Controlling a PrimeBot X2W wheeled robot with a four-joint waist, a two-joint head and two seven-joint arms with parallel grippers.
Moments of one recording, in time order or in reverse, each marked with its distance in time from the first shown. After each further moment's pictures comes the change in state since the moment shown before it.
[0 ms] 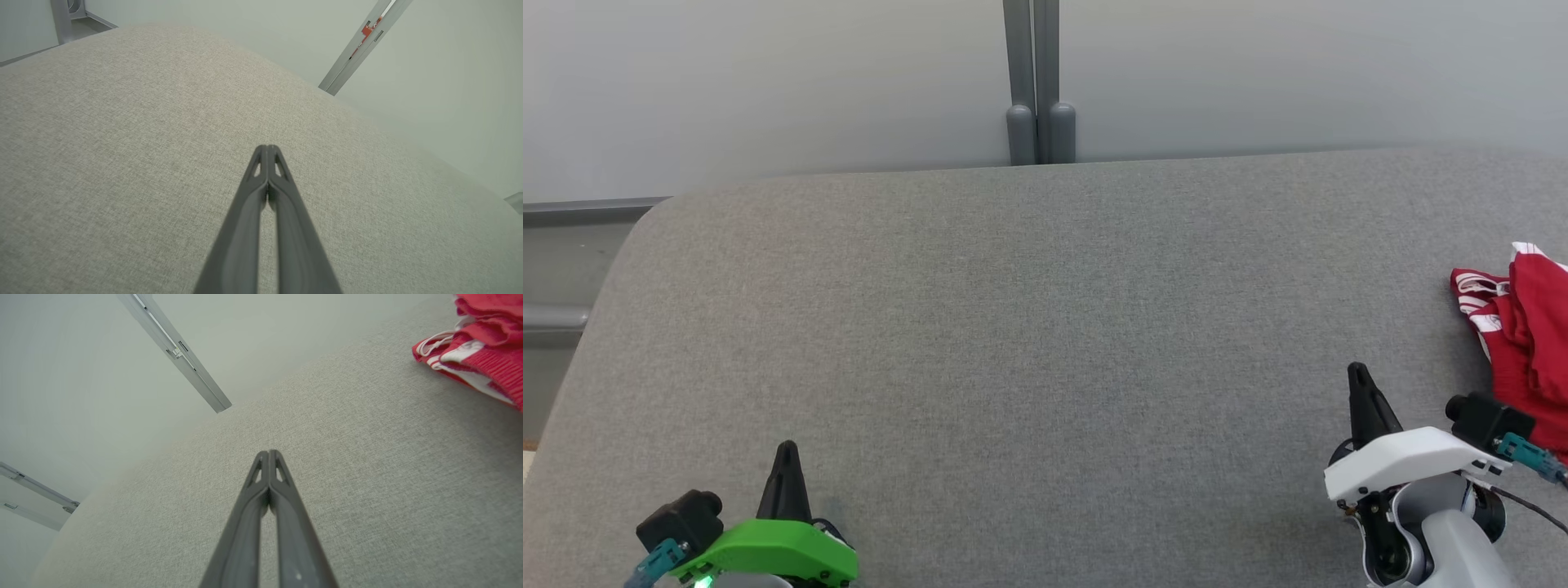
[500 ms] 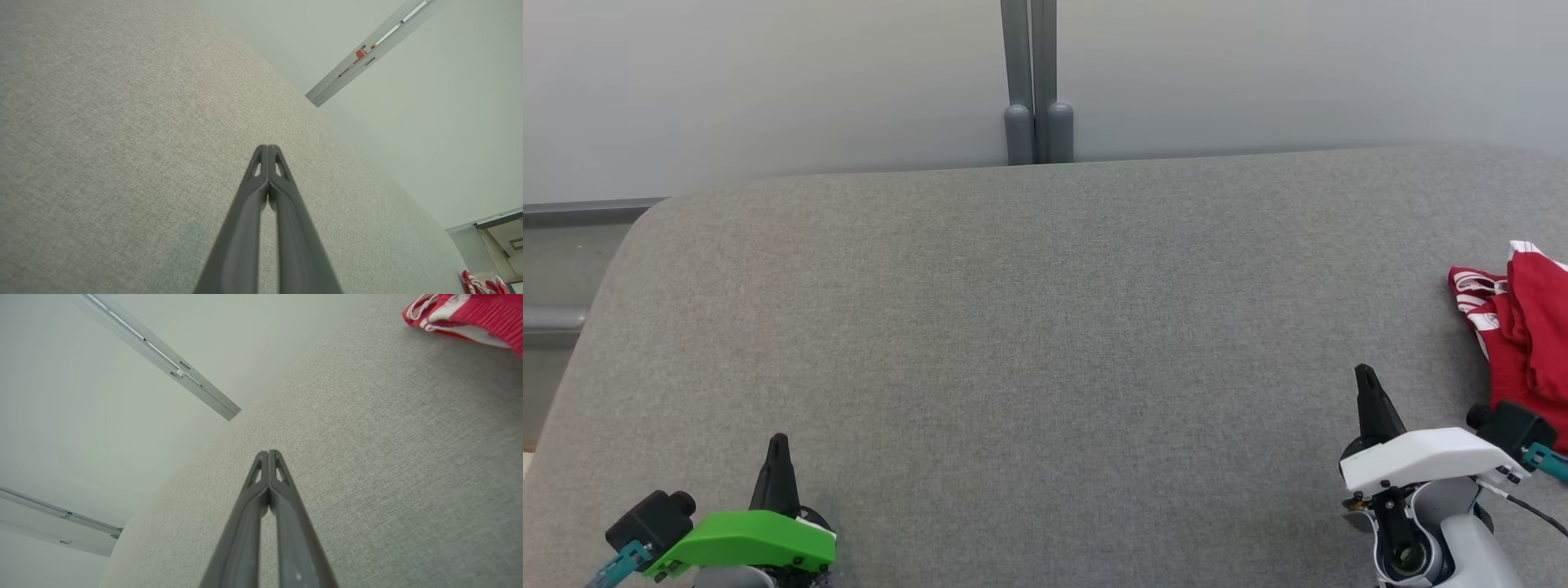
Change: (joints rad) left arm -0.010 0.000 0.032 -0.024 -0.215 -0.029 0.054; right arm 0.018 -0.001 -0.011 -0.045 0.221 0.000 0.055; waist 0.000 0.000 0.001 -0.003
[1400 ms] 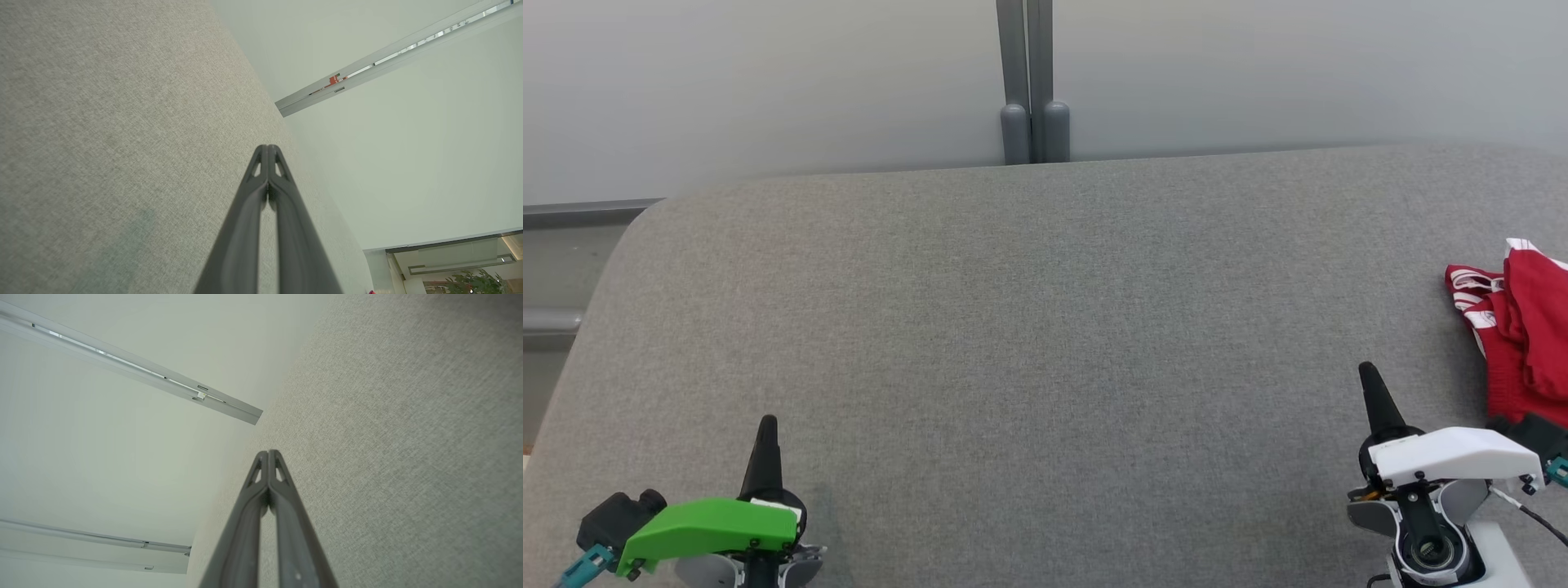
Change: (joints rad) left arm -0.020 0.001 0.047 -0.034 -0.310 -0.041 0.080; right arm 0.022 -0.002 -0.015 -0.066 0.328 -0.001 0.084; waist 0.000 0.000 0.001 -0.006
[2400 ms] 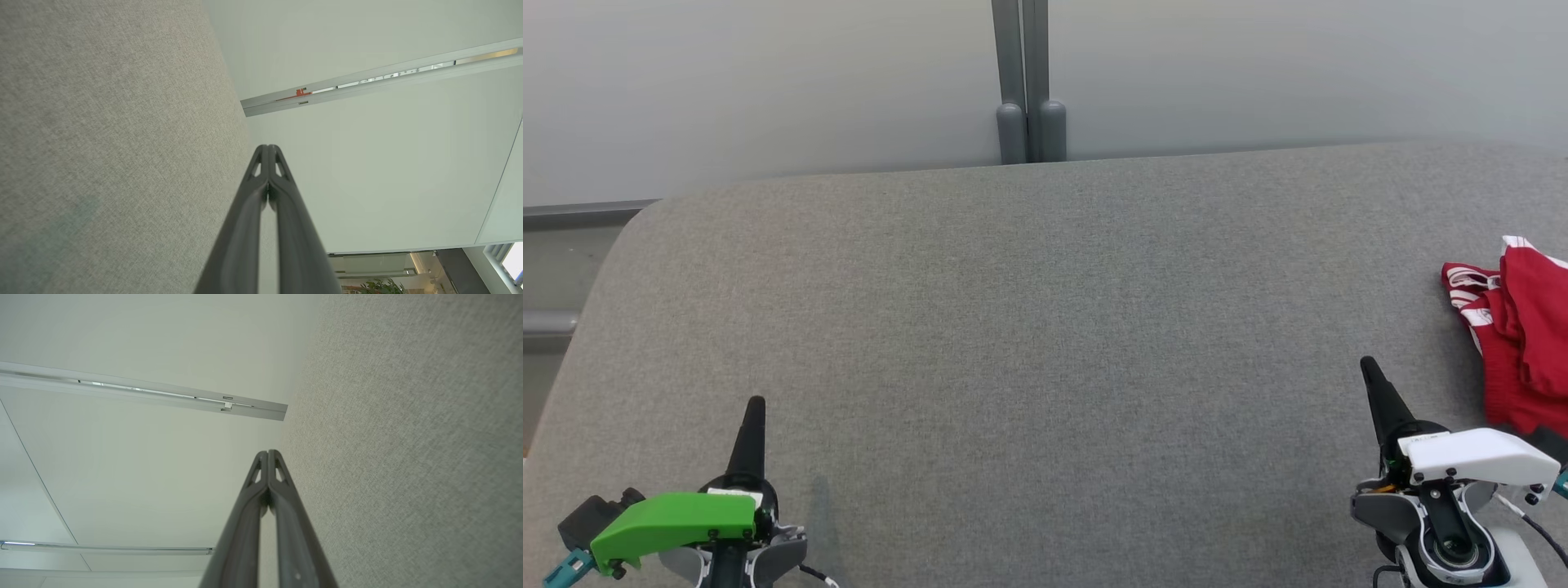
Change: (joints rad) left arm -0.016 0.001 0.042 -0.029 -0.262 -0.038 0.072; right arm 0.019 -0.002 -0.014 -0.058 0.280 0.000 0.072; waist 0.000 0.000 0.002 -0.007
